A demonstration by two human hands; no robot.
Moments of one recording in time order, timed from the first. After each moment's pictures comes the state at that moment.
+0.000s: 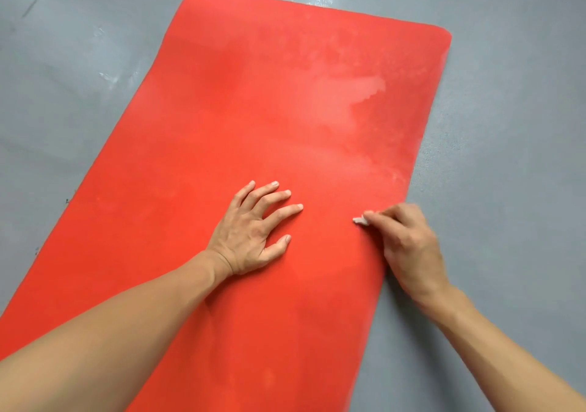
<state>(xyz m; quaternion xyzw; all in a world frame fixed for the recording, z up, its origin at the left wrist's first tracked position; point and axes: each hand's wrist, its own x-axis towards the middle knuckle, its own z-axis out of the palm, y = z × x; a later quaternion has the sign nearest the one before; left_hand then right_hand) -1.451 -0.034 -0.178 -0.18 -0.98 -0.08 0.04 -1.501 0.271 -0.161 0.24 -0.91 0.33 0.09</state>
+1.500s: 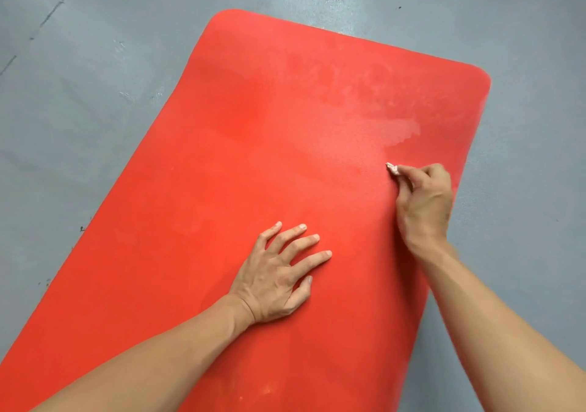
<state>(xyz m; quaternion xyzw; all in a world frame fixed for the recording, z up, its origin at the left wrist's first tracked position) -1.456 -0.040 -0.171 -0.18 -0.98 -0.12 0.01 -1.635 0.194 -0.168 0.04 -0.94 0.31 0.11</state>
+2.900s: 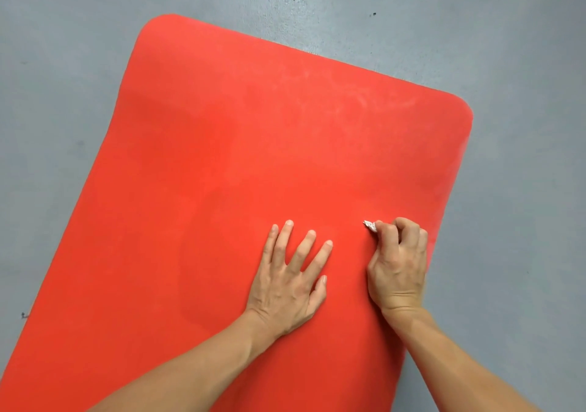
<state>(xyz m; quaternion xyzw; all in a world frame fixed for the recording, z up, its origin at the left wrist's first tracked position) -1.570 0.001 -0.173 -0.09 -0.99 -0.13 0.01 -1.642 0.198 -0.190 0.05 -0.98 0.18 0.11</state>
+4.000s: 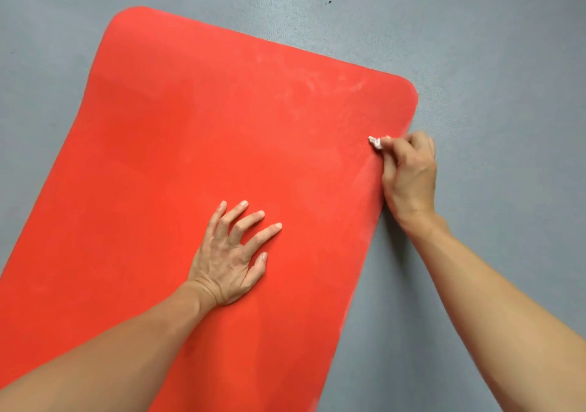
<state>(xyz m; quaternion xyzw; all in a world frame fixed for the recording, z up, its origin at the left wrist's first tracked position) -1.572 0.000 -0.177 -0.11 -0.99 -0.11 0.03 -1.776 0.281 -0.164 0.08 -0.94 0.32 0.10</state>
